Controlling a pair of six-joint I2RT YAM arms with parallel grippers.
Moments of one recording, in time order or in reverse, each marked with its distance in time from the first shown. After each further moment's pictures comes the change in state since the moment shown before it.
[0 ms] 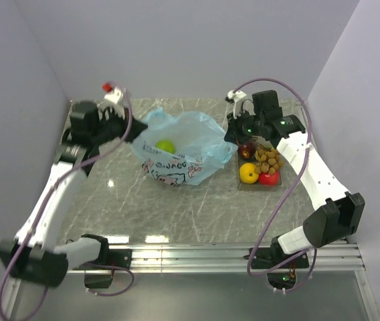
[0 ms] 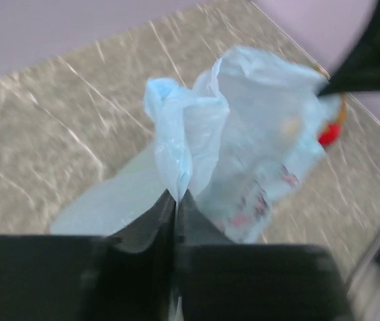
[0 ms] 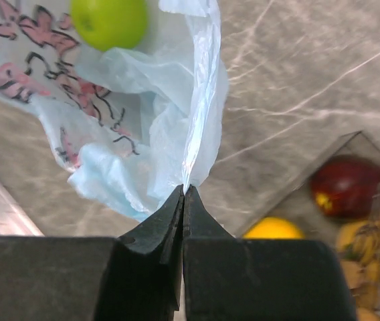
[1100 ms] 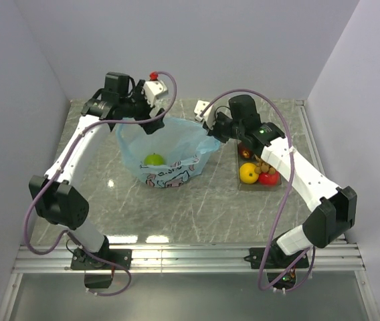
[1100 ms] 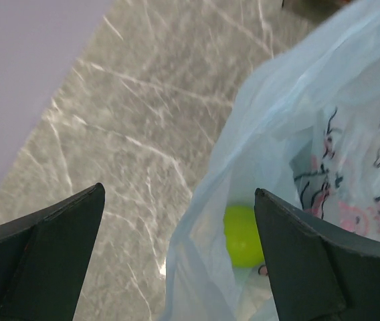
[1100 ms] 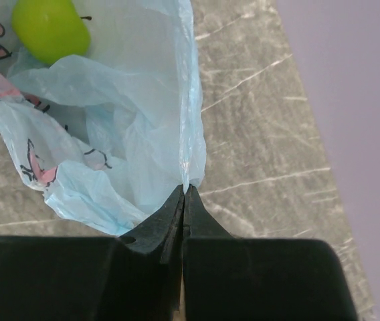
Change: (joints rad) left arm -0.080 0.412 0.437 -0.365 -0.018 0.638; right arm 0.207 0.018 -0.068 0.274 0.152 -0.526
